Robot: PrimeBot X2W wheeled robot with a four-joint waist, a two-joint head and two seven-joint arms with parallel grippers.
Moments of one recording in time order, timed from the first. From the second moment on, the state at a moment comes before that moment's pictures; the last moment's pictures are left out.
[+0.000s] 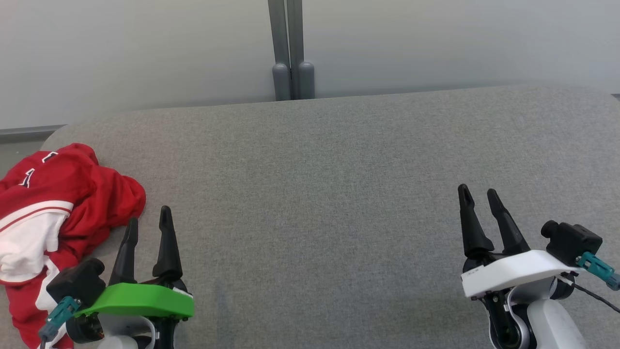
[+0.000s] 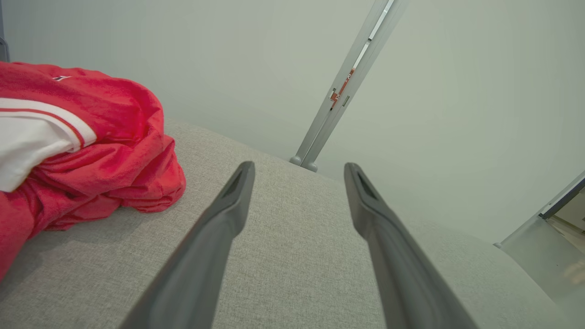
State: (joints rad) left arm -0.06 0.04 -0.02 0.13 -0.55 -0.06 -0.14; right arm -0.09 -0.04 0.05 0.10 0.55 0.13 -0.14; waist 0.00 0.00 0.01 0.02
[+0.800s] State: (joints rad) left arm -0.07 0.04 -0.05 0.17 -0.33 -0.06 -0.20; right arm -0.11 -0.05 0.06 0.10 0.32 0.13 -0.20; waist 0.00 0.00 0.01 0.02
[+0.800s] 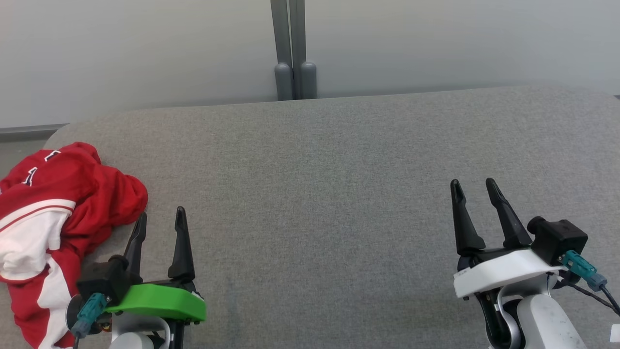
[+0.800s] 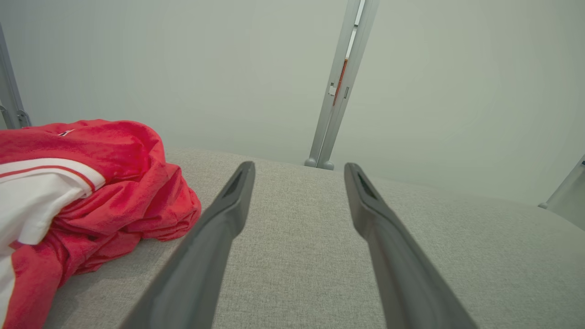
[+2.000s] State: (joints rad) left arm -0.09 0.05 -0.09 0.17 -0.08 -0.05 -0.26; right arm -0.12 -0.05 0.07 0.11 0.09 0.13 -0.26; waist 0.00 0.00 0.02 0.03
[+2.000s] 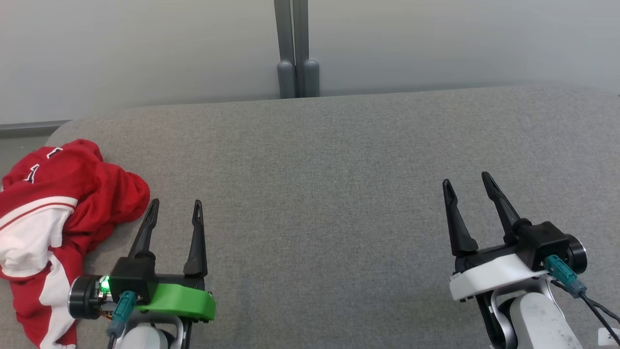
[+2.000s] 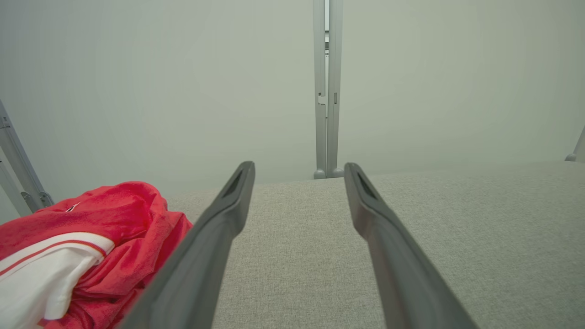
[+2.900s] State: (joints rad) left arm -0.09 0.05 -0.09 0.18 -0.10 -0.04 -0.26; right arm -0.12 -0.05 0.07 0.12 0.10 0.13 -0.26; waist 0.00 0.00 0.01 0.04
